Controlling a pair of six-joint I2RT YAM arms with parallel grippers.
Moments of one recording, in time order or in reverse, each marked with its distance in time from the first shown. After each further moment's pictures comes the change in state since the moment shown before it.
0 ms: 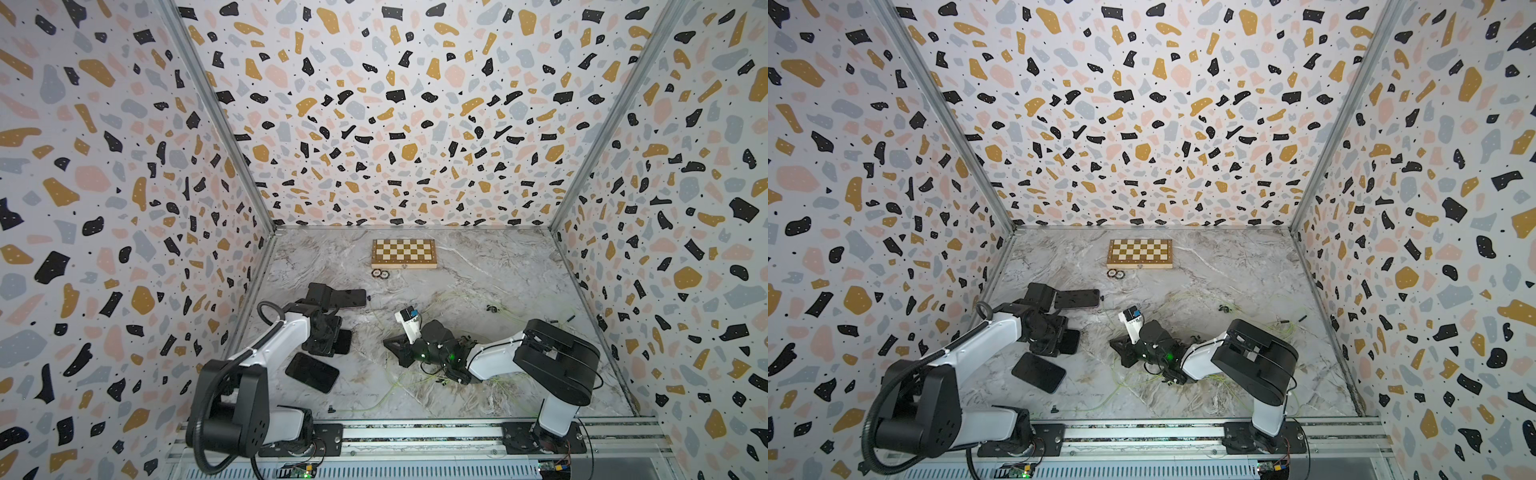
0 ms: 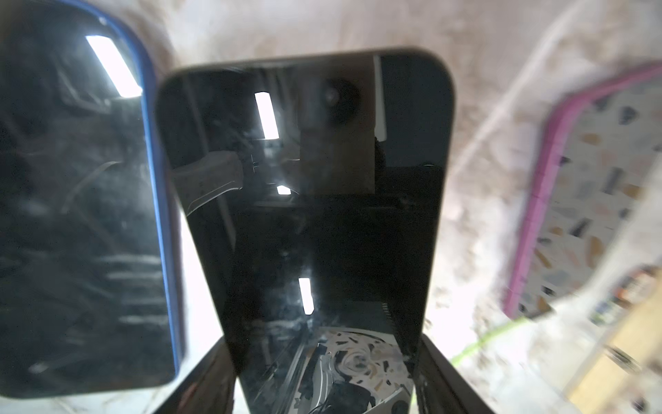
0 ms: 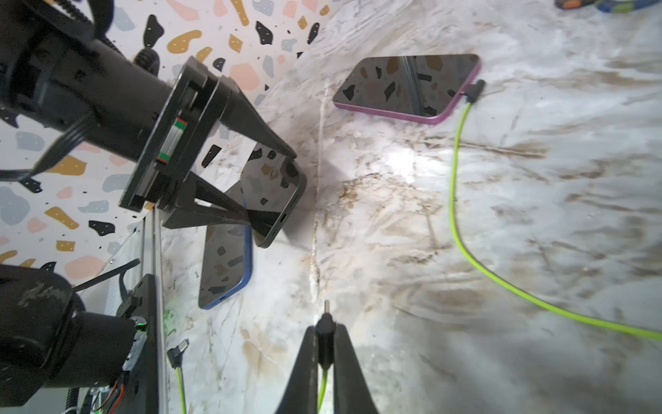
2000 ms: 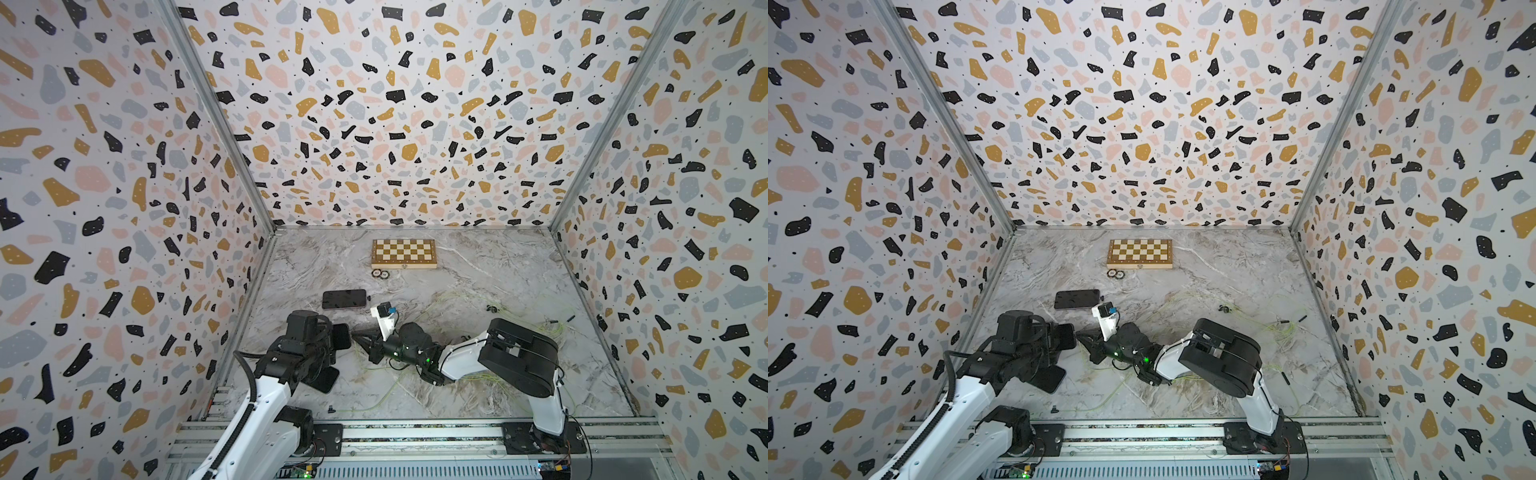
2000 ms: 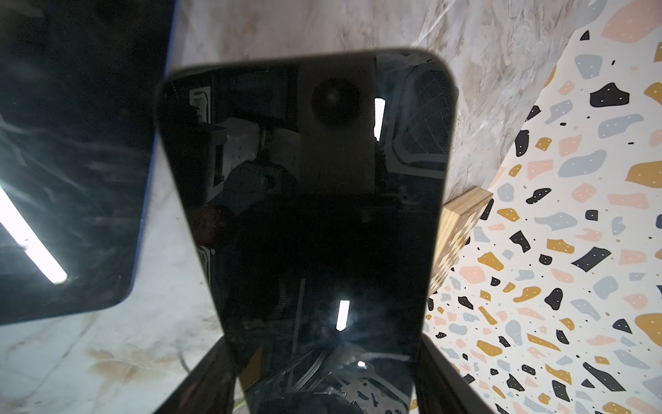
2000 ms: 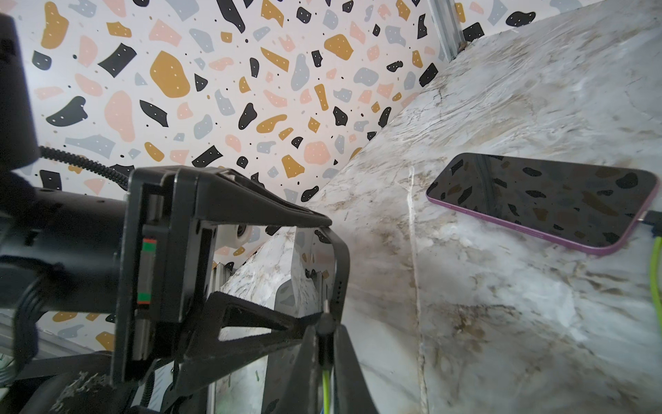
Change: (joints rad) left arm -0.035 -0.521 -0.240 0.122 0.000 -0.257; right arm 0.079 0.225 0.237 0.247 0.048 0.061
